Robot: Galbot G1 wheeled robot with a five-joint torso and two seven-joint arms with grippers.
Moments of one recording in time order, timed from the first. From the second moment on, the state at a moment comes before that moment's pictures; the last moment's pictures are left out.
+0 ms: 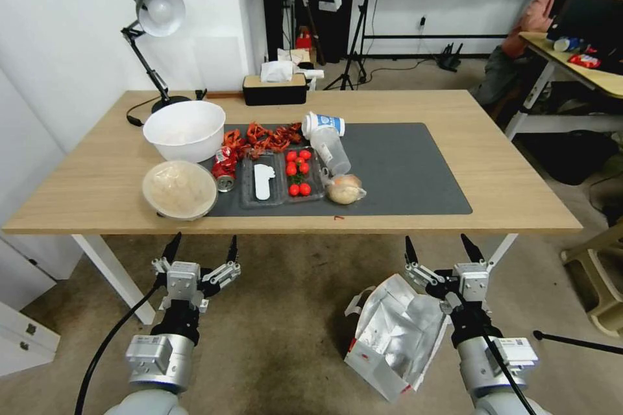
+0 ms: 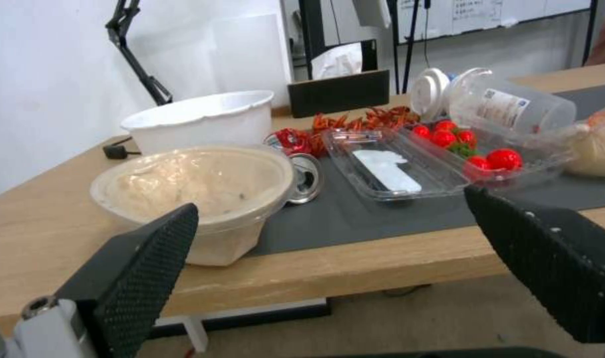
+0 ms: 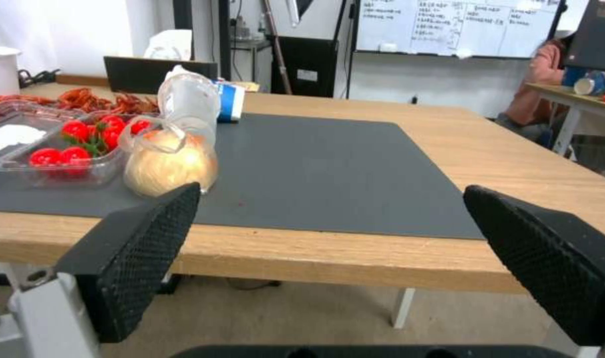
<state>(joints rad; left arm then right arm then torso) 1.80 -1.50 -0.55 -2.30 0.00 0.00 0.00 -1.80 1.50 0.55 2.30 0.00 0.00 0.00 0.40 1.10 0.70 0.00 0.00</state>
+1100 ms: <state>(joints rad) 1.81 -1.50 -0.38 -2.42 -0.16 0.19 -0.26 -1.86 1.53 0.60 2.35 0.10 -0.16 -0.19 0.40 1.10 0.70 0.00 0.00</state>
